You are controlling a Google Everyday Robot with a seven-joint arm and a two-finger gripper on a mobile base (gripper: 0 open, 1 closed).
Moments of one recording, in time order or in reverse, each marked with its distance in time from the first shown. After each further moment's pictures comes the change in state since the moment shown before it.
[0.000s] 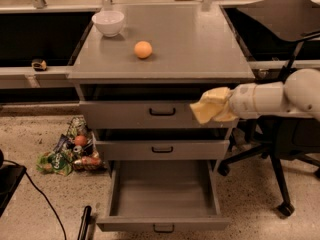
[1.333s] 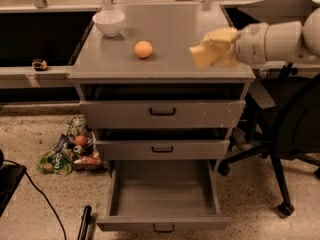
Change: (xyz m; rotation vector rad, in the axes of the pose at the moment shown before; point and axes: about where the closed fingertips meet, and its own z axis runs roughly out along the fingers) arm 0.067 -0.146 -0.052 0.172 0.083 -0.176
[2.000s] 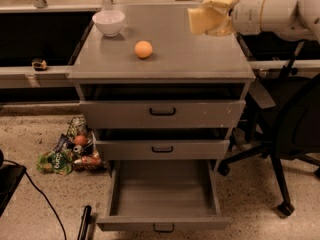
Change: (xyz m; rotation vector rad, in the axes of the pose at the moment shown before) arm 0.077 -0.056 0.011 0.142 0.066 0.115
